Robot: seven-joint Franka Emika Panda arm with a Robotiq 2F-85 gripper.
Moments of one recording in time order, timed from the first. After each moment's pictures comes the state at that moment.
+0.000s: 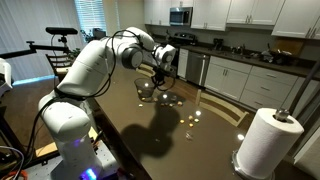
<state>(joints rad) 0.11 0.74 0.18 -1.26 0.11 1.70 -0.33</state>
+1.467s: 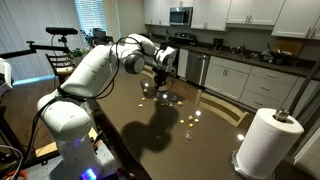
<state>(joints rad) 0.15 0.85 0.14 -1.13 0.13 1.79 -0.04</state>
